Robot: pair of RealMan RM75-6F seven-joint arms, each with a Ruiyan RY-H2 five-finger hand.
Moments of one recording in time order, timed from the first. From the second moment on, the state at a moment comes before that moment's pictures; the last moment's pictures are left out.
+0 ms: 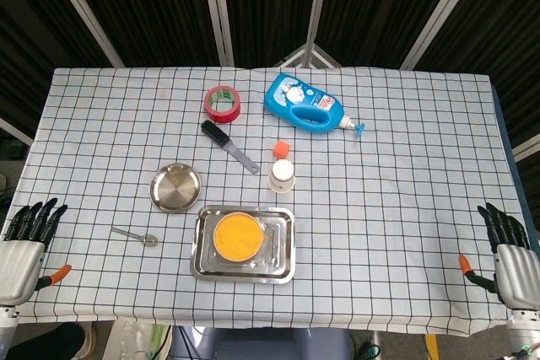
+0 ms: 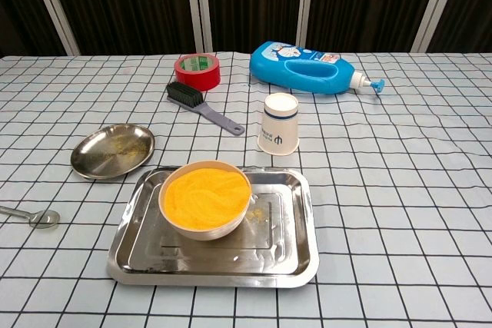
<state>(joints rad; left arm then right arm) -0.04 -1.12 0.02 -1.72 1.59 1.53 0.24 0.02 -1.09 0.06 -1.71 -1.44 1.47 0.10</state>
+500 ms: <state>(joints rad) -0.04 -1.12 0.02 -1.72 1.58 1.50 0.25 0.02 -1.09 0.06 -1.71 -1.45 1.46 0.10</state>
